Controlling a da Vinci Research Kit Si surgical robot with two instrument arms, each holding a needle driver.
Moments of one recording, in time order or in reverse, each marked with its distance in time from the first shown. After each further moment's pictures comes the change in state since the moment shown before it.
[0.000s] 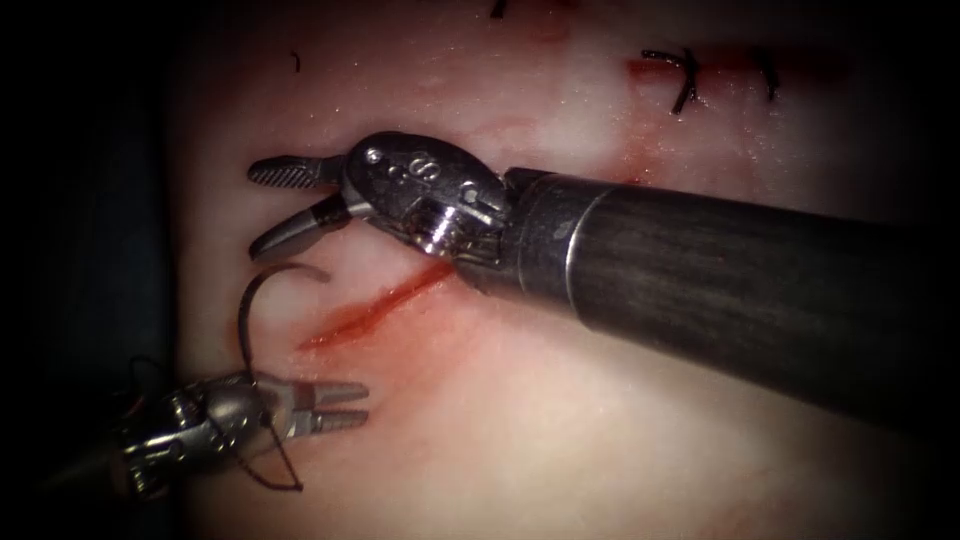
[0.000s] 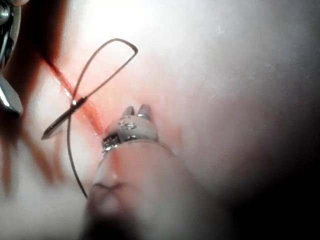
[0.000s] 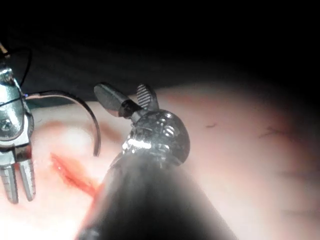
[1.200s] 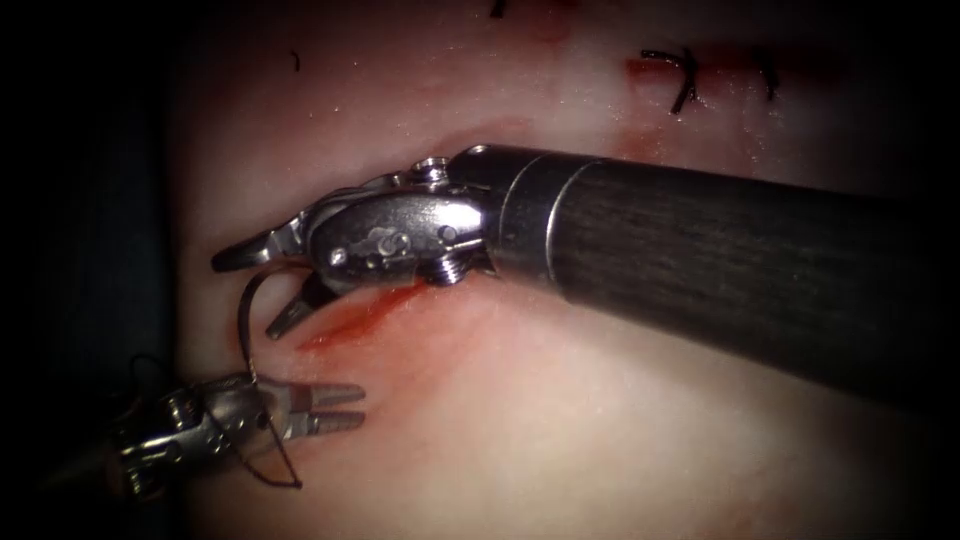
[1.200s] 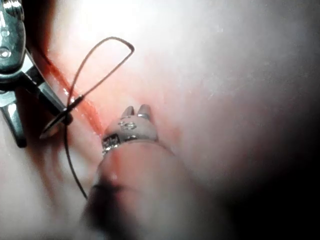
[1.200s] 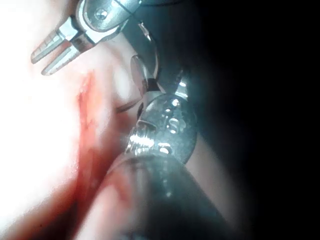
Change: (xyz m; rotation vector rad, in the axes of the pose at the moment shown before) right arm 0.000 -0.003 0.004 0.074 -0.219 -0.884; left arm 0.000 0.000 0.000 -0.002 -0.005 0.002
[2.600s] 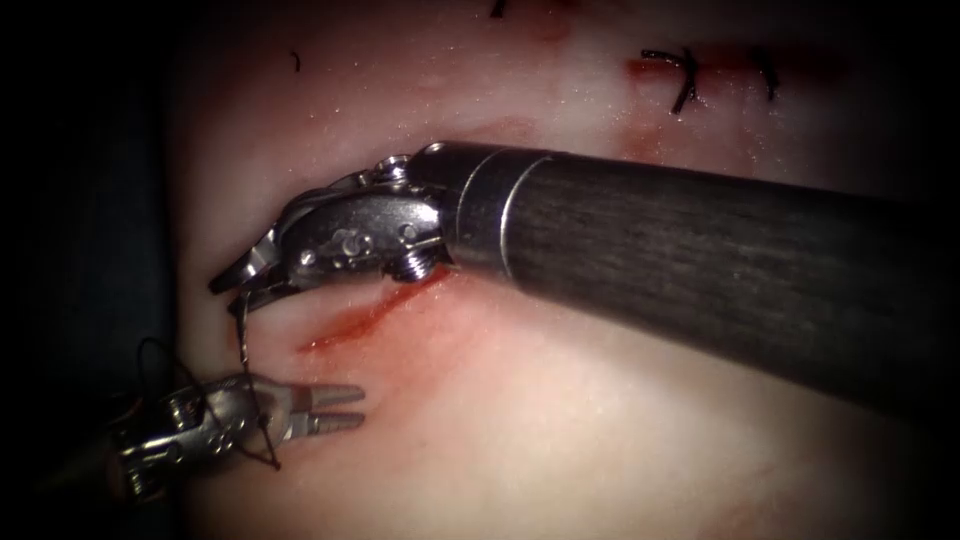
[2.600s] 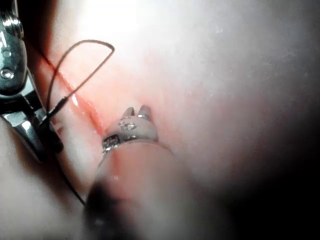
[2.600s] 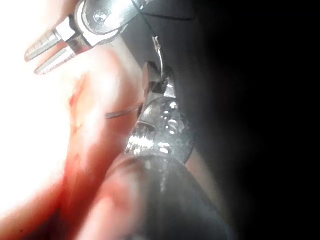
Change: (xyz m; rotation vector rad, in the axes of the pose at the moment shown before) right arm -0.001 0.001 0.001 0.126 -0.077 -0.004; left arm 0.000 0.000 0.000 0.001 -0.010 0.000
